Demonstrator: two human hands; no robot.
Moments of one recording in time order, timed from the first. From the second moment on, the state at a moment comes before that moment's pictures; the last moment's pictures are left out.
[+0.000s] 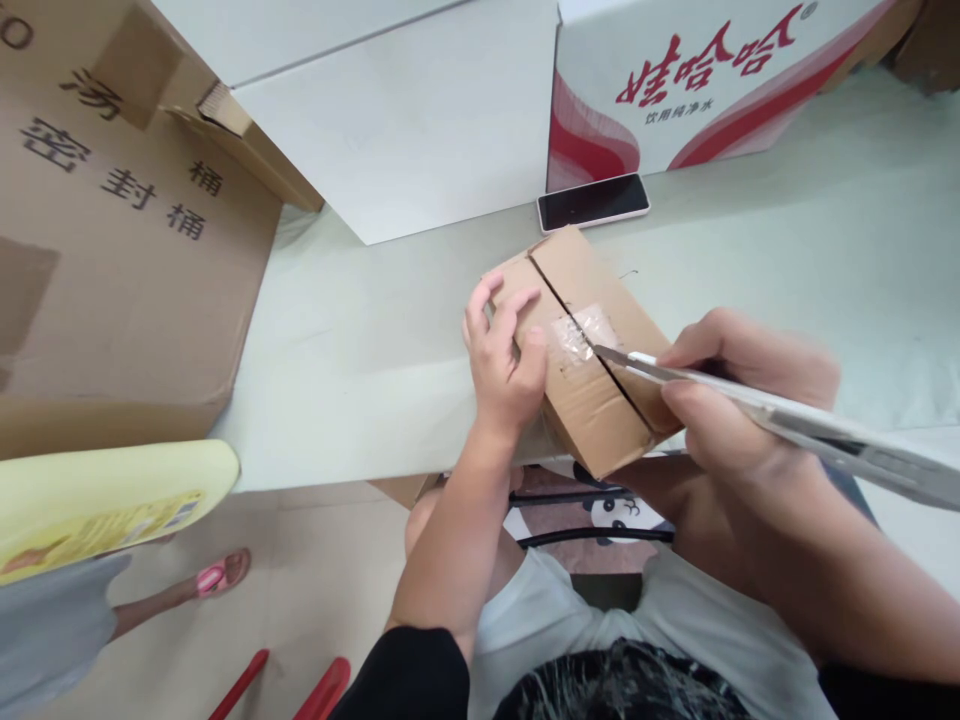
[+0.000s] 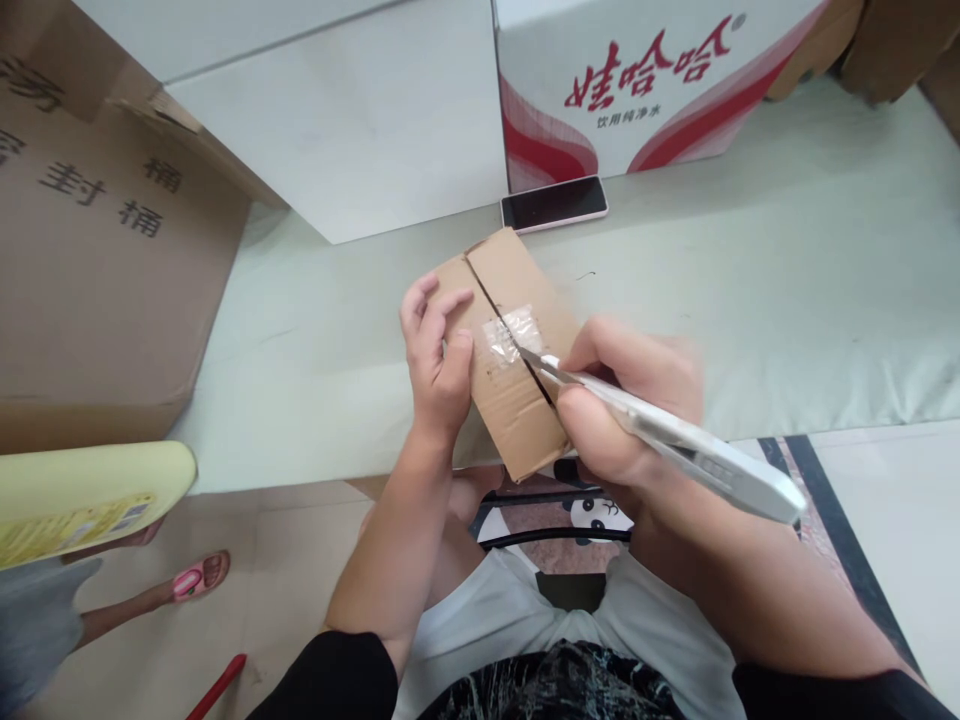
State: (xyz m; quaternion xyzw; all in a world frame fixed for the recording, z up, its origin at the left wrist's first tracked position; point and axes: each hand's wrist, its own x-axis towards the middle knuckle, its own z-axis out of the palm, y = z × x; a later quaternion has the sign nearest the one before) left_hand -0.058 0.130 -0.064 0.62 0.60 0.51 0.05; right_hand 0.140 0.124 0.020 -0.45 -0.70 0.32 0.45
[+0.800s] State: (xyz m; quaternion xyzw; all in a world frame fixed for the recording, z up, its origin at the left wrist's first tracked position) left_hand -0.066 0.130 -0.060 0.62 0.59 0.50 0.08; right_hand 0.136 0.126 0.018 -0.44 -0.74 0.26 0.45
